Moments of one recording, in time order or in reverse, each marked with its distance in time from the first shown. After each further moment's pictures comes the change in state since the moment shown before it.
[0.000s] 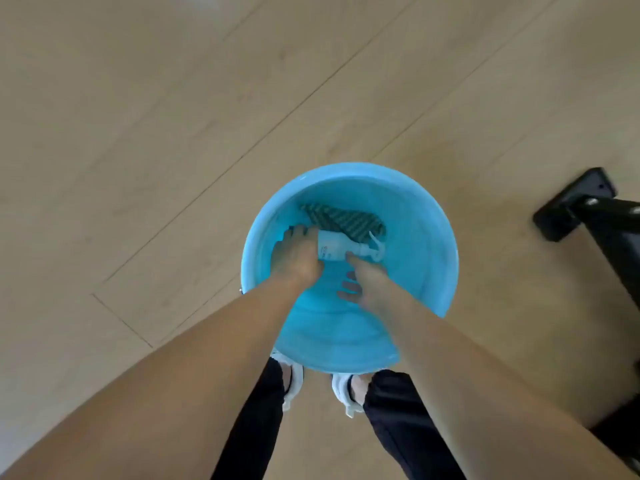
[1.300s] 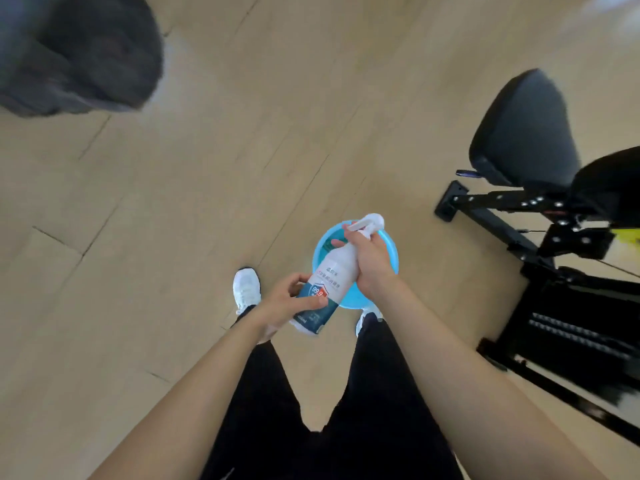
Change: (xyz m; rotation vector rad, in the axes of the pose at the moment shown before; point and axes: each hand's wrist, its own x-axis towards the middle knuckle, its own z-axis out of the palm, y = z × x) left_hand -0.406 -0.058 -0.415 -1.031 -0.541 0.056; right_hand -0.569 -0.060 0.065 0.453 -0.061 -0.501
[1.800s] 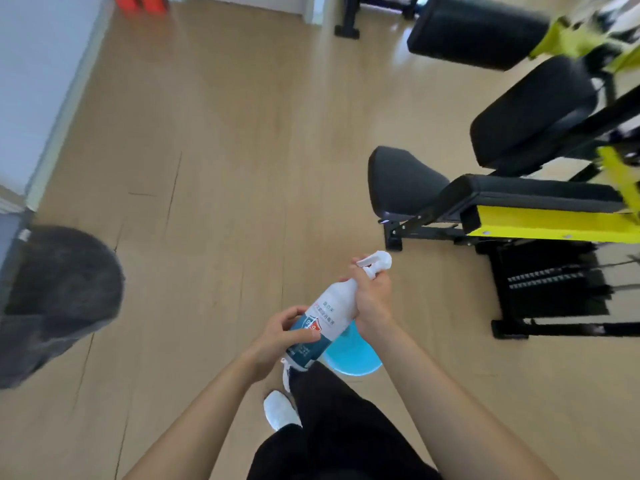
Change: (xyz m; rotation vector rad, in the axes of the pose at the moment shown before) left_hand -0.060 0.221 -0.003 0.474 -0.303 0.156; right_hand -0.125 -0.137 0.037 0.426 0.434 -0.304
